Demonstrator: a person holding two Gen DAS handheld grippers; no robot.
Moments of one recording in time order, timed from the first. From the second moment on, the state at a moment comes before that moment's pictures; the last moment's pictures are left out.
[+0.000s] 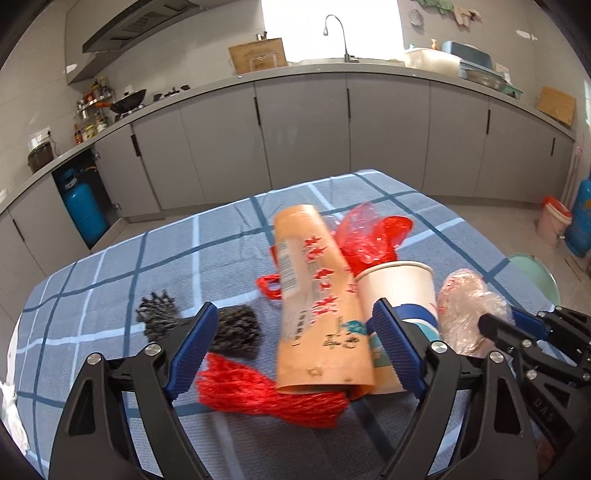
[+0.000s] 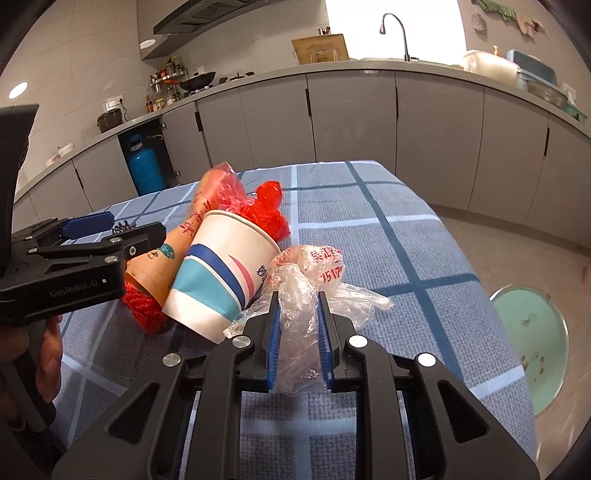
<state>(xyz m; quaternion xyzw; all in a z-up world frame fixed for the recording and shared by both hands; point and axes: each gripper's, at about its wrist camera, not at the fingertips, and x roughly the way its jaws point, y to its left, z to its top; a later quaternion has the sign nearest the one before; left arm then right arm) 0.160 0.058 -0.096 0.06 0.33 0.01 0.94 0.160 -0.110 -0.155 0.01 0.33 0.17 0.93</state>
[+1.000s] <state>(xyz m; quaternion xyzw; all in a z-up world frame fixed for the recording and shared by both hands) 0.124 0.068 -0.038 0.03 0.28 0.01 0.96 0.133 -0.122 -0.103 0.01 0.25 0.18 0.95</state>
